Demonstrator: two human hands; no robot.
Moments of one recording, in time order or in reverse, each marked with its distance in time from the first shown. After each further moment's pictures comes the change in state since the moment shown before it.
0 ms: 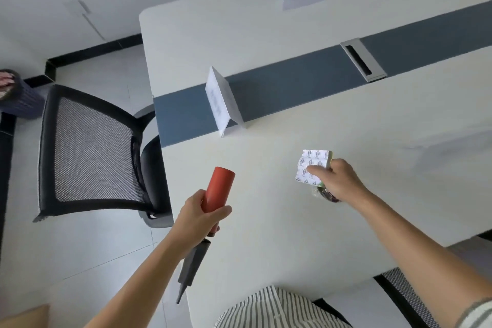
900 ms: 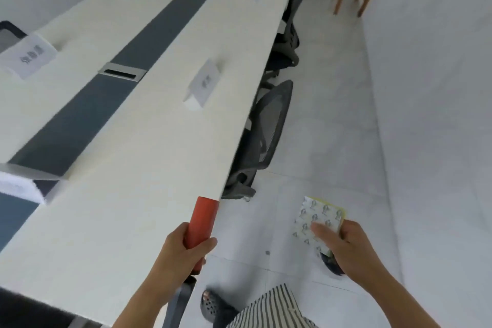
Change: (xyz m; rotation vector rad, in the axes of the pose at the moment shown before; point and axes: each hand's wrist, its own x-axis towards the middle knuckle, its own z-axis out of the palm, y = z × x) left_hand -0.171 -0.054 0.107 0.452 -0.705 0.336; right_hand -0.477 0.162 0.101 0.786 0.715 0.390
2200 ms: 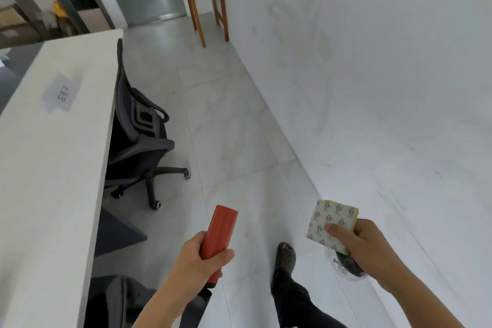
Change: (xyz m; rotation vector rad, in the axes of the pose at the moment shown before) left_hand 0.363 0.451 0.411 0.419 -0.434 0.218; right_hand 0.365 -0.045 -0.453 0.302 0.471 0.181
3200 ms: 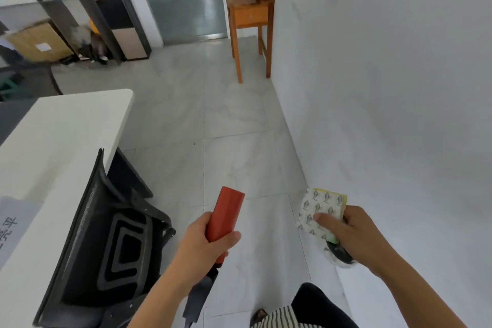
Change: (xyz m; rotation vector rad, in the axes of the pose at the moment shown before) left_hand 0.598 0.403 -0.201 -0.096 0.168 0.068; right_hand 0.651 -0.463 0.041 -0.149 -0.188 -0.158
